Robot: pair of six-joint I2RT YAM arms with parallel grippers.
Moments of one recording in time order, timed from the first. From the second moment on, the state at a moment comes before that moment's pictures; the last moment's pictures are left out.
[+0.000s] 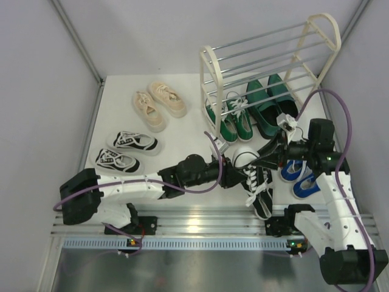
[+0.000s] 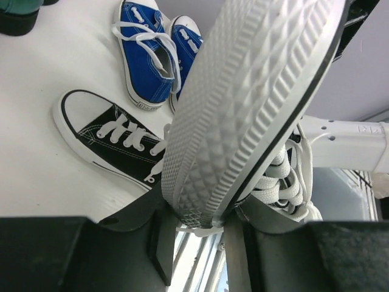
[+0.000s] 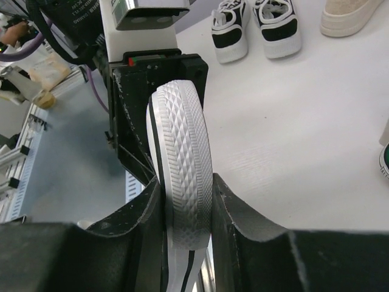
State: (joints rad) left arm -1.20 1.34 0.72 0.52 0.06 -0.61; right arm 0.03 0.83 0.83 -0.63 -1.38 -0.23
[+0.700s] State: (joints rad) left arm -1.18 1.08 0.49 0.51 -0.27 -0.93; right arm 0.06 0.86 0.97 -1.09 -1.07 -0.77
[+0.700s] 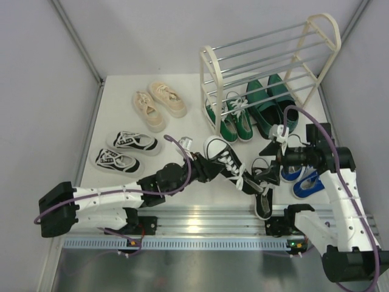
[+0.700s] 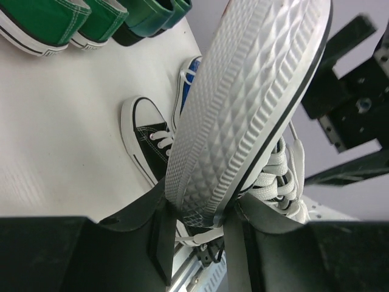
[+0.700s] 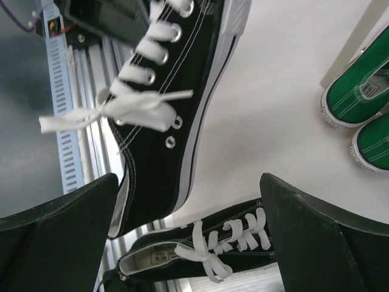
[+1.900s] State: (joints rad) left arm -1.16 1.18 0.50 0.58 -0.38 -1.16; right arm 0.43 0.78 0.81 -0.76 -0.55 -0.56
